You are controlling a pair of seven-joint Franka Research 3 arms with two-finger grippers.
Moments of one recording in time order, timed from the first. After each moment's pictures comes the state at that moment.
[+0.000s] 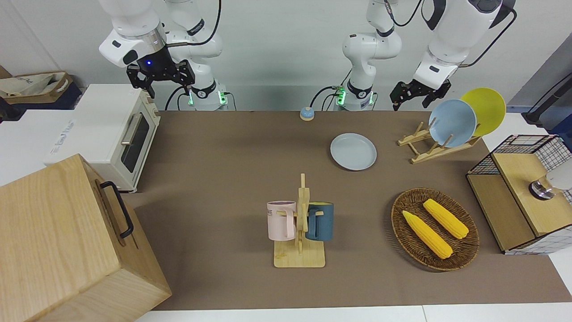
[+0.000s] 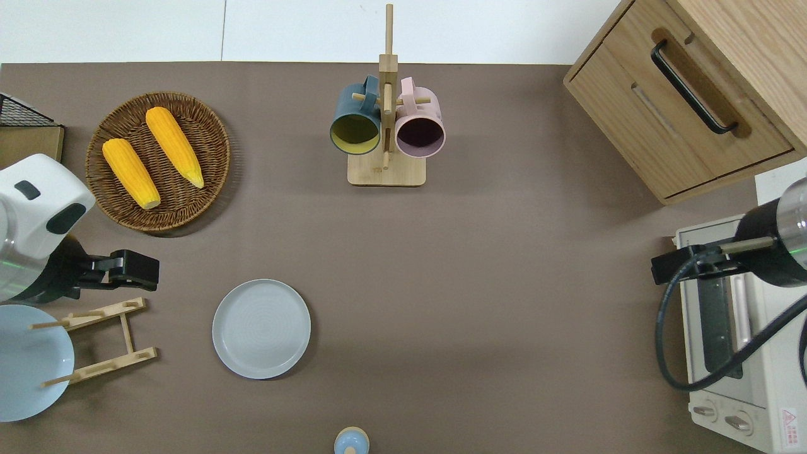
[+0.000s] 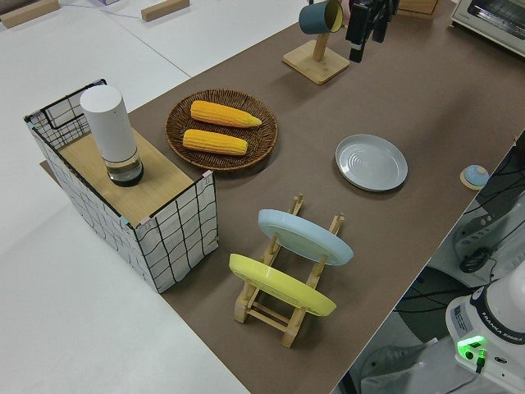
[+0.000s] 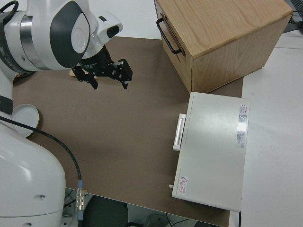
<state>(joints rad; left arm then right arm) -0.02 -0.08 -0.07 -1.69 0.00 1.46 -0.16 -0.03 -0.02 0.14 -1.48 0.00 1.33 0.02</state>
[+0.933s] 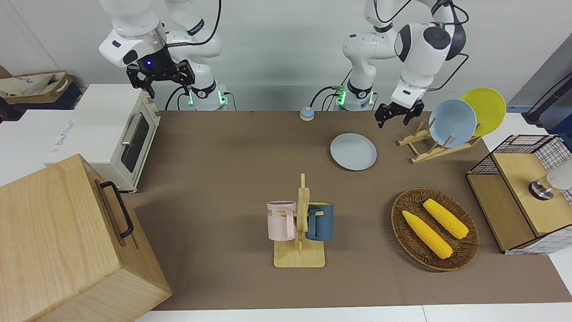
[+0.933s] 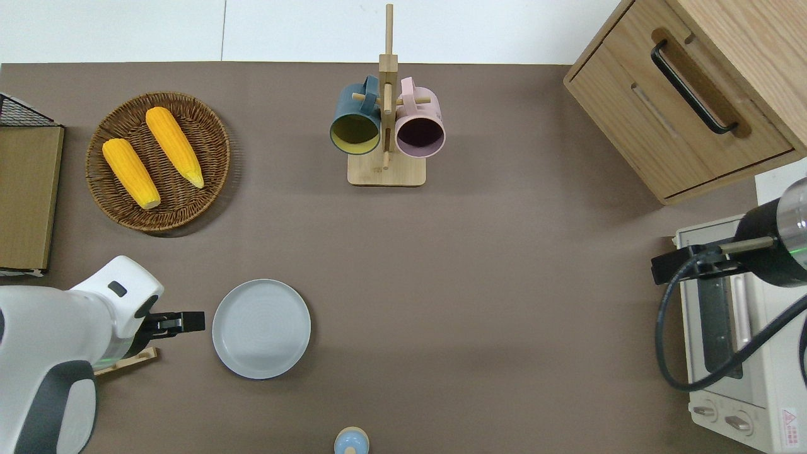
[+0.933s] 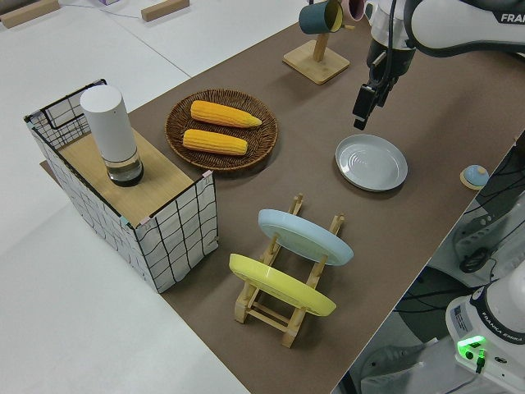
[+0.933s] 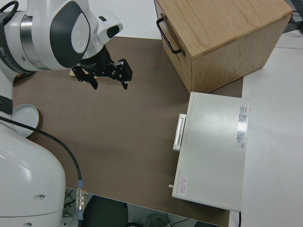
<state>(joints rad) -0.02 -0.33 -0.06 -2.36 0.00 2.00 -0.16 -0.03 -0.02 0.14 -1.48 0.00 1.33 0.02</state>
